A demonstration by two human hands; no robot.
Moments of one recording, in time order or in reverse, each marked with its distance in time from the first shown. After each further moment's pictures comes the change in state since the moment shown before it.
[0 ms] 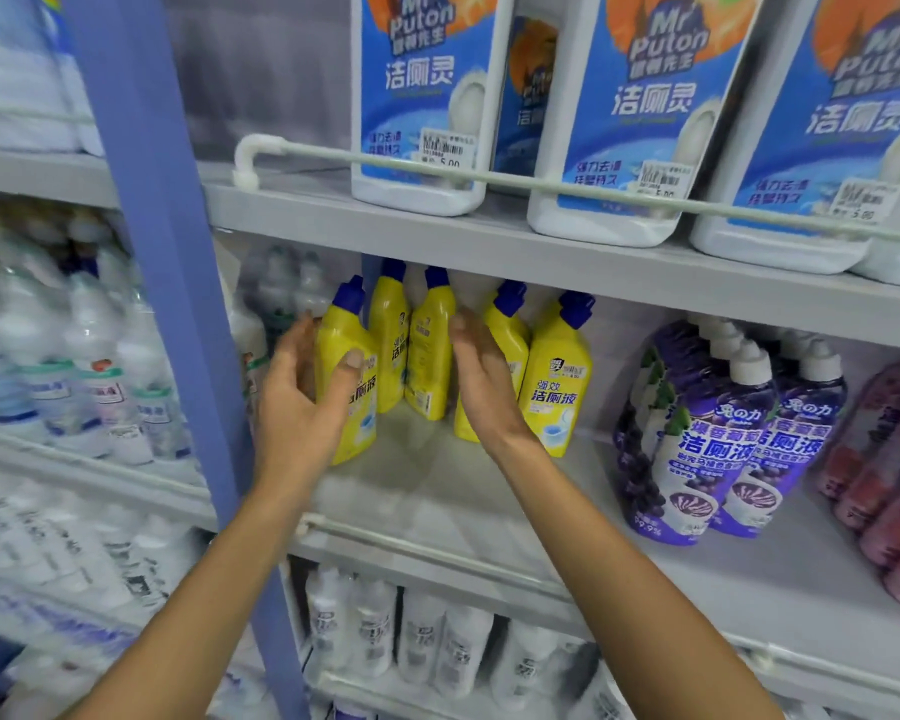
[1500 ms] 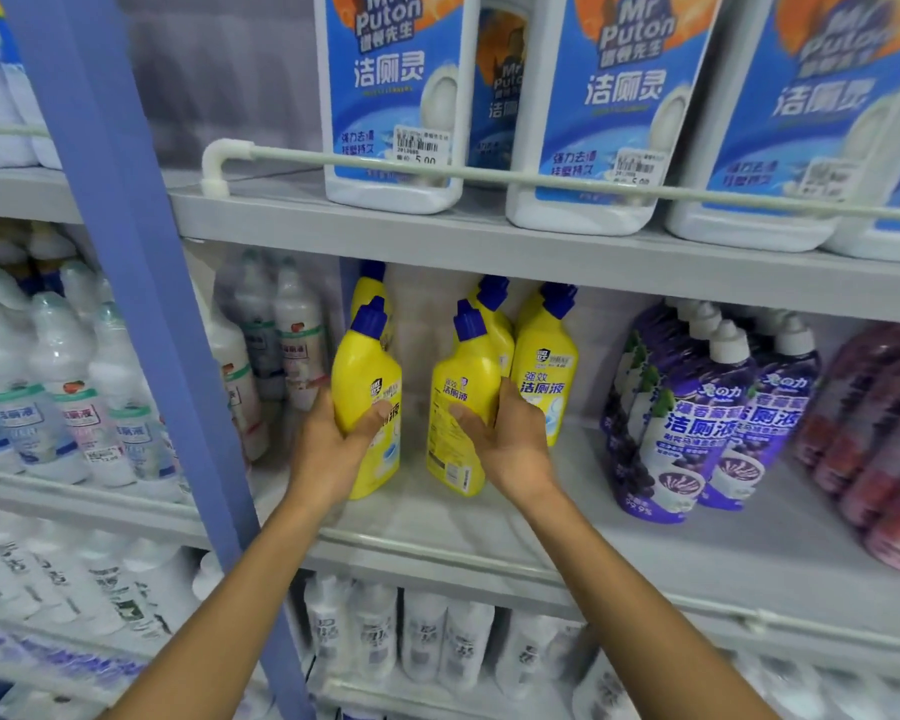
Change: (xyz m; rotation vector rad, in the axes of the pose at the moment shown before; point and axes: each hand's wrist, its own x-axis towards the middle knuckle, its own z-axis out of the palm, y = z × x) left_hand 0.000 -0.059 0.018 0.233 -0.216 -0.177; right_hand -0.041 0.034 -0.036 -0.601 0.112 0.102
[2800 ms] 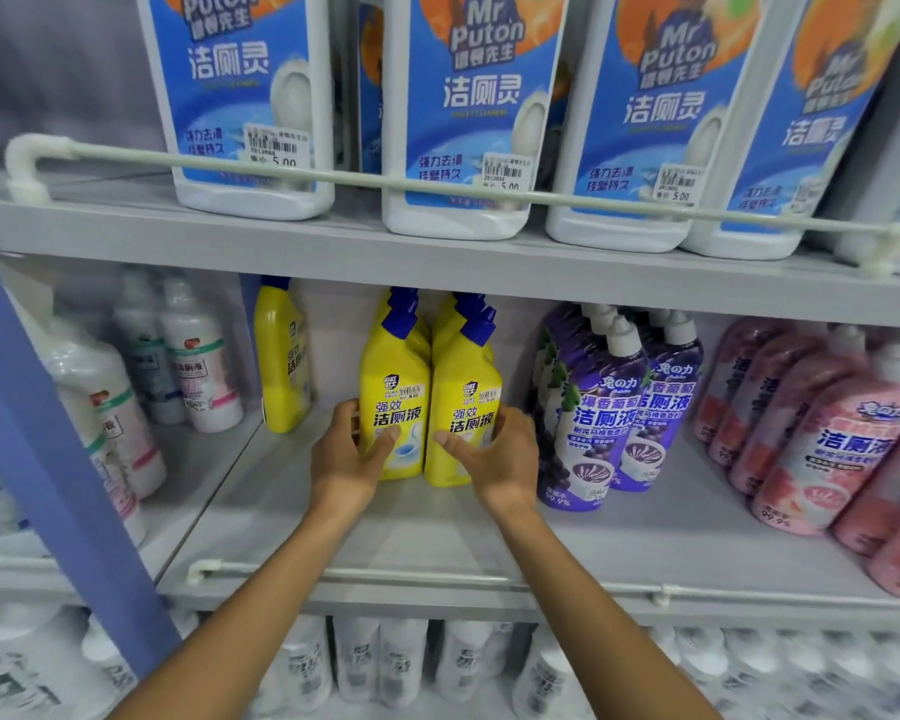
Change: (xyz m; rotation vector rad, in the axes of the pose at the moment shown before) left_hand -0.006 0.000 0.109 -0.017 -0.095 0.075; right_hand 0.006 0.094 -0.032 0.048 0.246 0.220
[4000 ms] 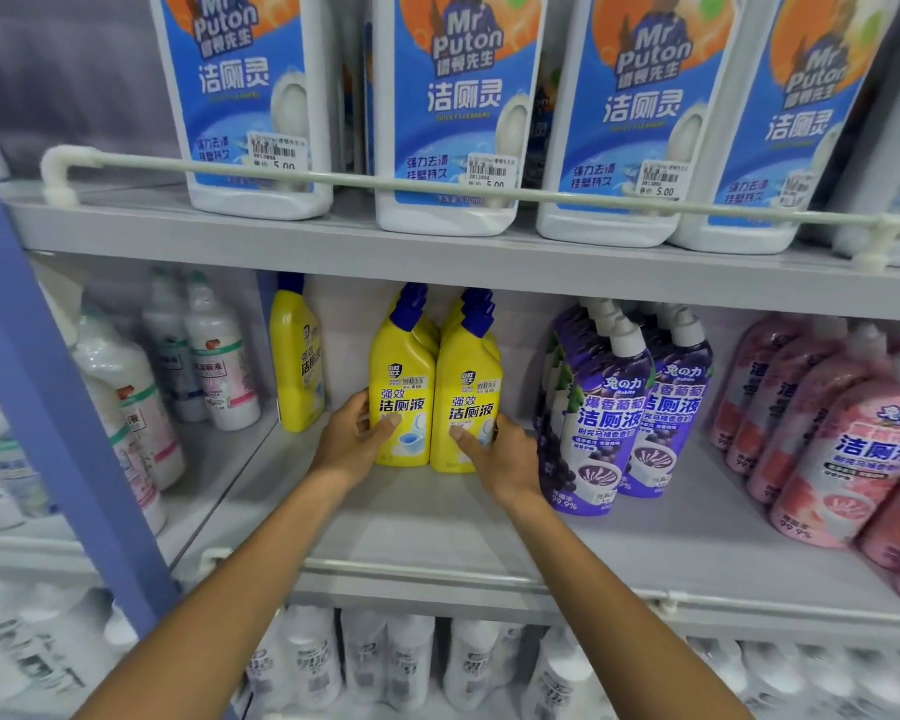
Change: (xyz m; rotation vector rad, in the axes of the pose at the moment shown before) left_hand 0.037 -0.015 0.000 -0.179 -0.189 0.027; right_hand 0.009 0.003 -0.003 -0.030 -0.160 -0.025
